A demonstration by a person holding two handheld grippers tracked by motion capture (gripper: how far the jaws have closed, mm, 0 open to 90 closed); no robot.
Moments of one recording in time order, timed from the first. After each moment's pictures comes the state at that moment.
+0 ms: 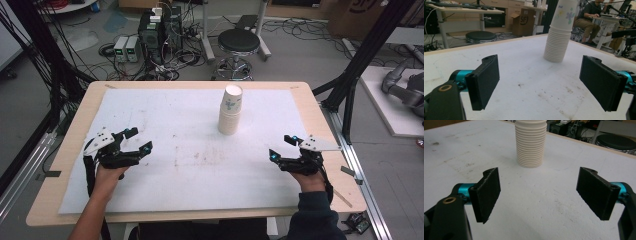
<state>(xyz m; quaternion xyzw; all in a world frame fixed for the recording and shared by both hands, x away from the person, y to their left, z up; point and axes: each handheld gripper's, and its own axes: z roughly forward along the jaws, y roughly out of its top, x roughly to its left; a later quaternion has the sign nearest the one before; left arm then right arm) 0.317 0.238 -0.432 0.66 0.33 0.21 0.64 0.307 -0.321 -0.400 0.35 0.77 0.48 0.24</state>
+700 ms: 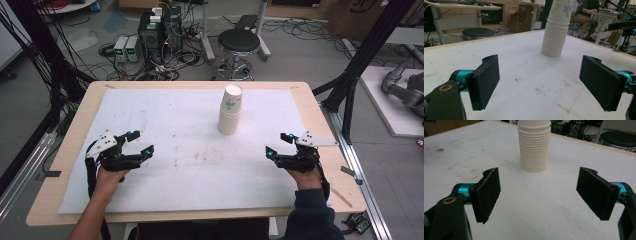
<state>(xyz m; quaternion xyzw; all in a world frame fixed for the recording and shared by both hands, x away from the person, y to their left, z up) 0.314 0.236 -0.438 0.67 0.33 0.20 0.63 0.314 -0.309 -0.393 0.36 0.76 0.49 0.22</state>
